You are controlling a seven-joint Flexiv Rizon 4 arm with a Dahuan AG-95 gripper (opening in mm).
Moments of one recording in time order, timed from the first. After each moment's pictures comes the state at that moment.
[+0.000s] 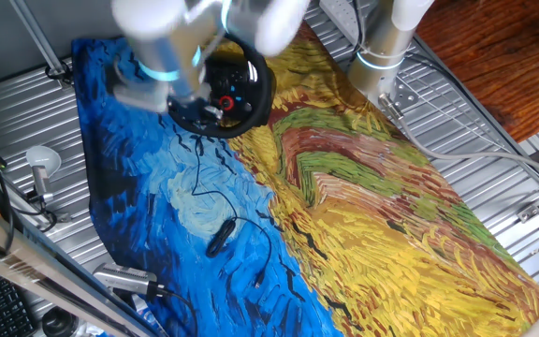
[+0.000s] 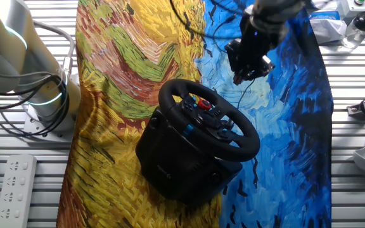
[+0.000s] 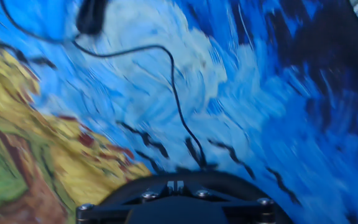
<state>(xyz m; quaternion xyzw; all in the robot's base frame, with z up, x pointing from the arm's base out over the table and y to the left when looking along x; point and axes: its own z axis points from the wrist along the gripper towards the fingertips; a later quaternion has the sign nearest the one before) 0.501 0.003 0.170 0.39 -0.91 0.09 0.12</state>
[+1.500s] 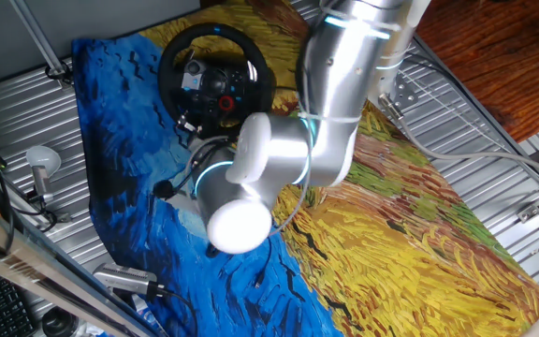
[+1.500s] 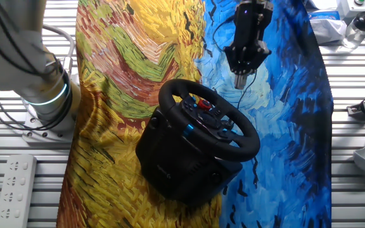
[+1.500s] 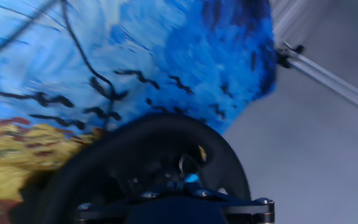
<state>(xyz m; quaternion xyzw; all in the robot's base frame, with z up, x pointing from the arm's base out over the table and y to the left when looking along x) 0.498 -0.020 0.184 0.25 -0.82 0.46 0.22</state>
